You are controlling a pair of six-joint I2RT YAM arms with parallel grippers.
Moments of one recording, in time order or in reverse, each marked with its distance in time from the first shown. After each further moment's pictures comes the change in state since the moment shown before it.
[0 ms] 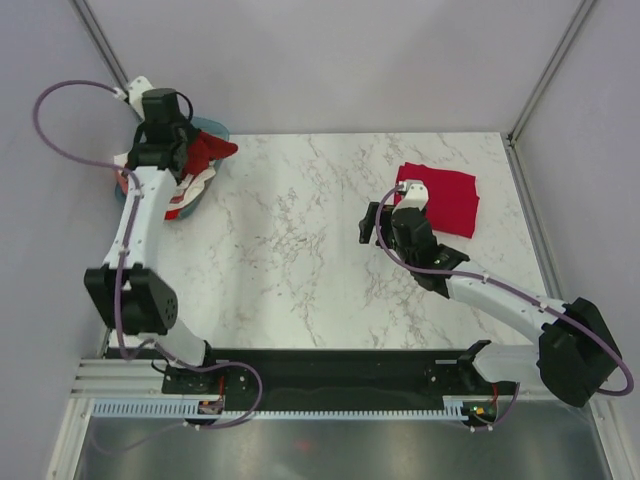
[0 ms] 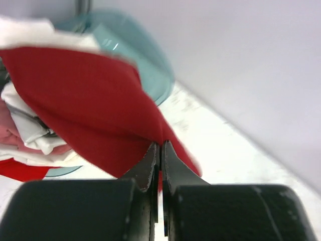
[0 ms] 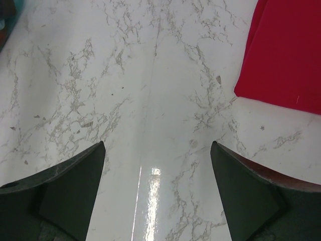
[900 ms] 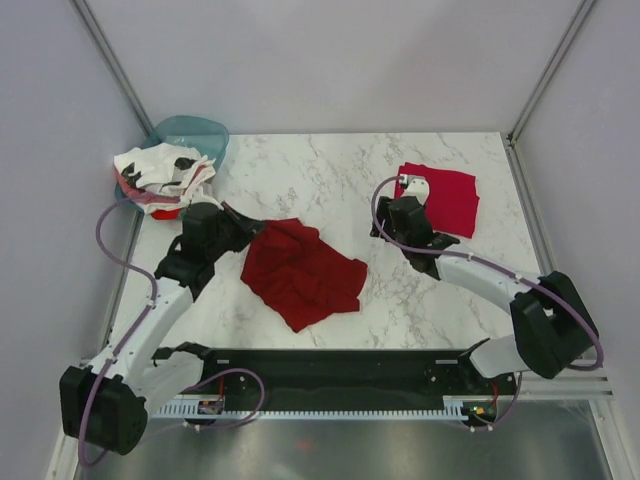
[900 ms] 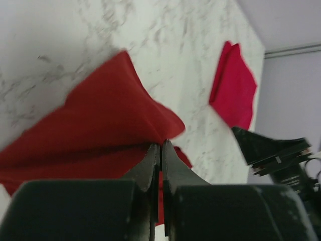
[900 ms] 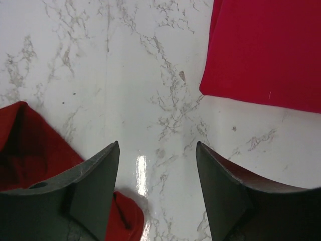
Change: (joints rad) left arm -0.272 -0.711 -0.909 0.256 0.414 -0.382; right arm -0.090 0.147 0.045 -0.018 0.004 -0.001
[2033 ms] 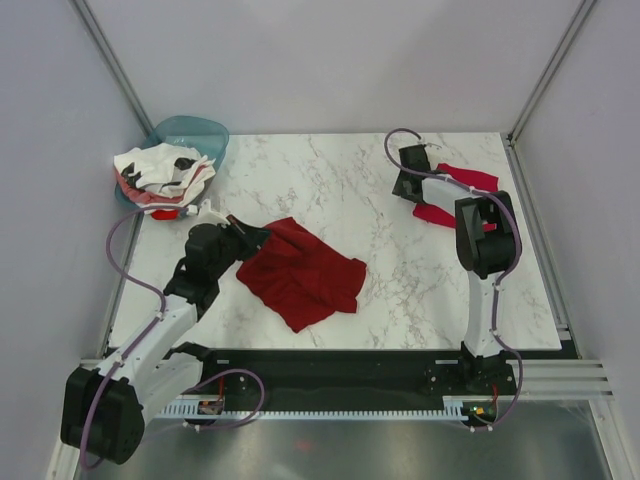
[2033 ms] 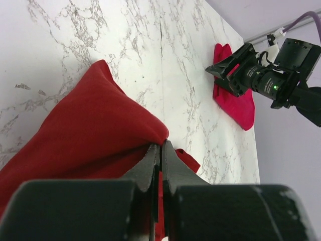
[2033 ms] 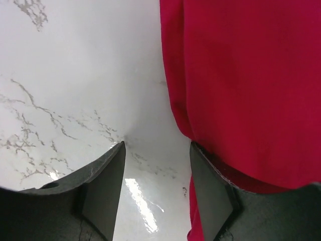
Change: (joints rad) left arm -0.017 -0.049 -0.289 0.352 0.056 0.115; right arm -0.343 0.766 0.732 -0.297 -0.013 0.023
